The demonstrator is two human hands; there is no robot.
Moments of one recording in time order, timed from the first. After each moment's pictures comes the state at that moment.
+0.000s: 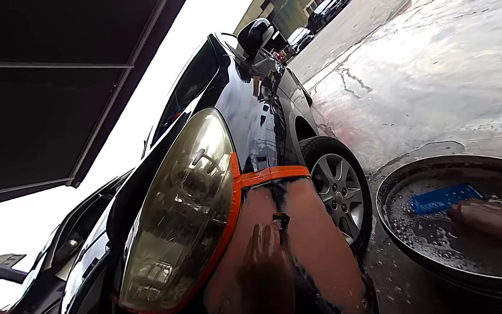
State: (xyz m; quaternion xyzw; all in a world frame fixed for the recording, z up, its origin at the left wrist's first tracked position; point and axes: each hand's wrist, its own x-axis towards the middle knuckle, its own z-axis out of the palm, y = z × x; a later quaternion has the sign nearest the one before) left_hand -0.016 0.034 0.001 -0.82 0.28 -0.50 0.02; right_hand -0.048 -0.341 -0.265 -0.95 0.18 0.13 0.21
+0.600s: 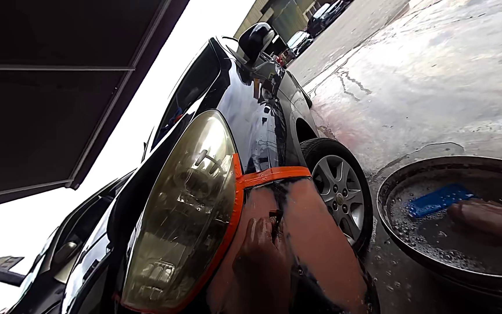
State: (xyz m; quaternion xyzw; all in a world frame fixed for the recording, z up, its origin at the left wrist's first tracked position) left_hand -0.010 0.035 0.016 -0.84 0.25 -0.48 -0.01; right_hand -0.045 -0.342 -0.269 -0.95 0.18 0.12 0.21
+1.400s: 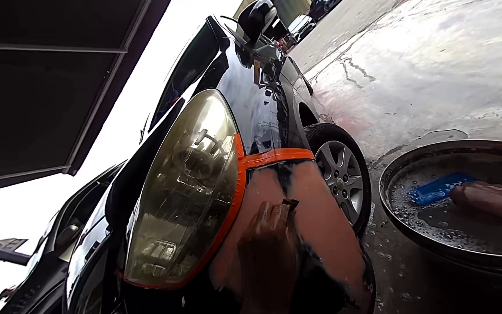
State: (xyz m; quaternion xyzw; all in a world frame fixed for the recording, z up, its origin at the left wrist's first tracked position) left_hand -0.027 0.057 0.000 -0.83 0.35 -0.43 0.04; right_hand -0.049 -0.335 -0.259 -0.95 0.19 0.13 0.20
